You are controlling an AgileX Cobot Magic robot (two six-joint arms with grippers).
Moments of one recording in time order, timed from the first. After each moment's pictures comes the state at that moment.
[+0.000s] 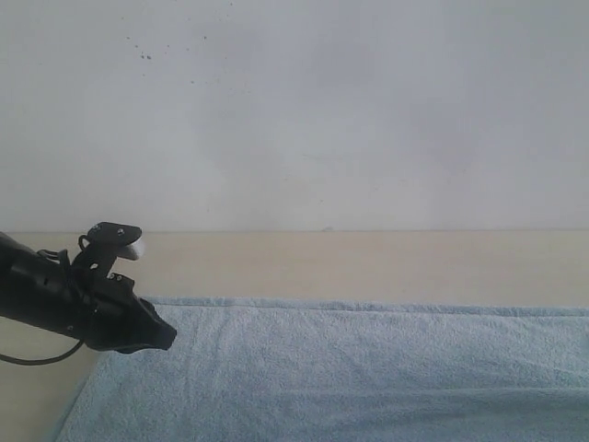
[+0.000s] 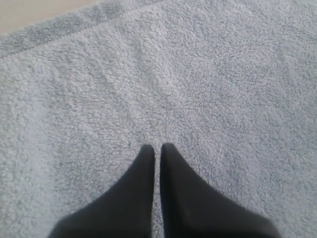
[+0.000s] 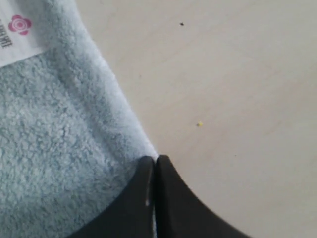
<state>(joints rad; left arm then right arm) -0.17 1.88 -0.99 -1.20 0.46 1.39 -0.47 1.98 -1.11 0.02 0.55 -0.09</state>
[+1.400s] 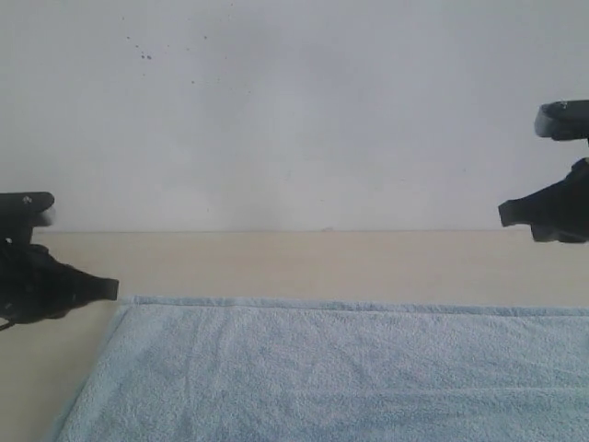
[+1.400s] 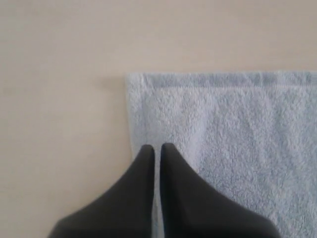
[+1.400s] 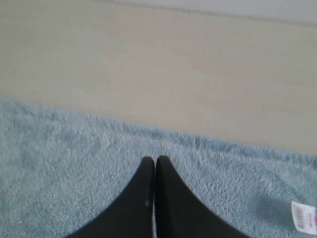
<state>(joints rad) -0.13 1.65 -0.83 -1.33 0.05 1.26 0.05 1.52 -1.08 0.25 0.44 -0.31</state>
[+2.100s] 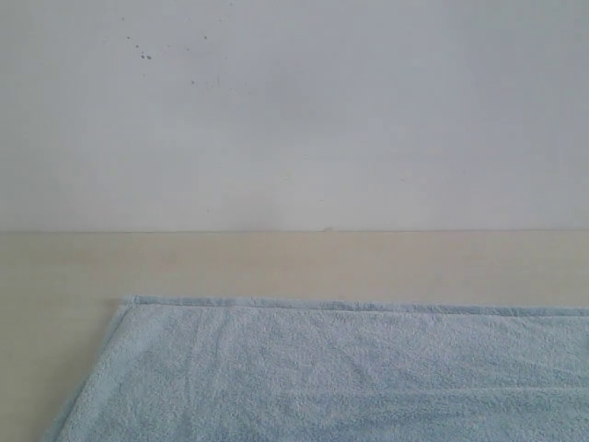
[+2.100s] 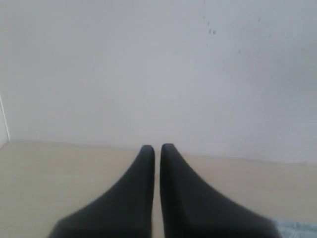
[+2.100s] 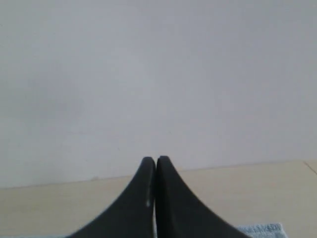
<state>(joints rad) -0.13 0.61 -0.41 -1.32 -0.21 1.24 0.06 0.36 -0.31 0.28 -0.01 -0.14</state>
